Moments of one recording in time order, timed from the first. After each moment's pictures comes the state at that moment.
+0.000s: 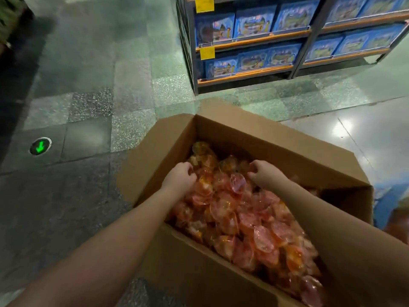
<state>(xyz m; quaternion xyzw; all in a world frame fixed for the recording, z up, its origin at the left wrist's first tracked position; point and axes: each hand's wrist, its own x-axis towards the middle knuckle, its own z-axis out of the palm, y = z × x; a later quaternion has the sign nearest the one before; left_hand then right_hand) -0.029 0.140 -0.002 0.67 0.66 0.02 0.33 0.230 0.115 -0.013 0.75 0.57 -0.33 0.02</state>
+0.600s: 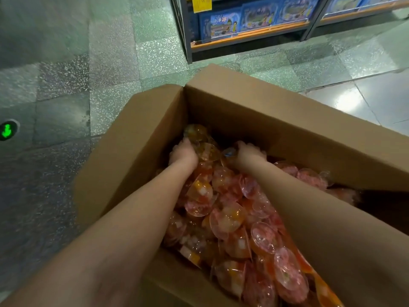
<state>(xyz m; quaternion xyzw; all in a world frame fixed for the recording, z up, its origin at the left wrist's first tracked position) 0.018 0.262 -0.174 0.61 0.73 -0.06 0.30 0.196 0.222 -0.158 0.77 0.54 -0.33 0.09</state>
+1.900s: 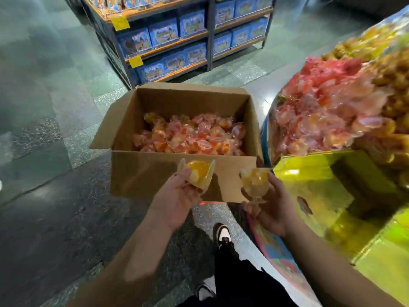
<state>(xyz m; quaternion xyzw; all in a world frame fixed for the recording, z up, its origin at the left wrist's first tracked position) -0.072 -0.294 0.166 0.20 0.41 0.29 0.84 0.120 -0.422 0.117 0.42 0.01 -0.63 -0.66</state>
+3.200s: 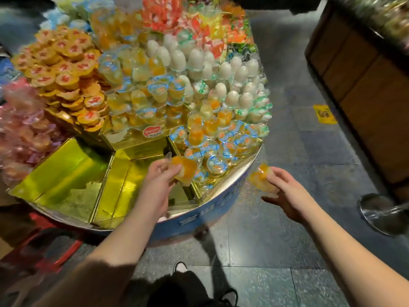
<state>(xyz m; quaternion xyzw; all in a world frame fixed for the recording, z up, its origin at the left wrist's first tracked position) 0.303 -0.933 0.164 0.57 0.28 0.00 0.77 0.318 -1.239 0.132 0.64 -0.16 -0.18 -0.73</state>
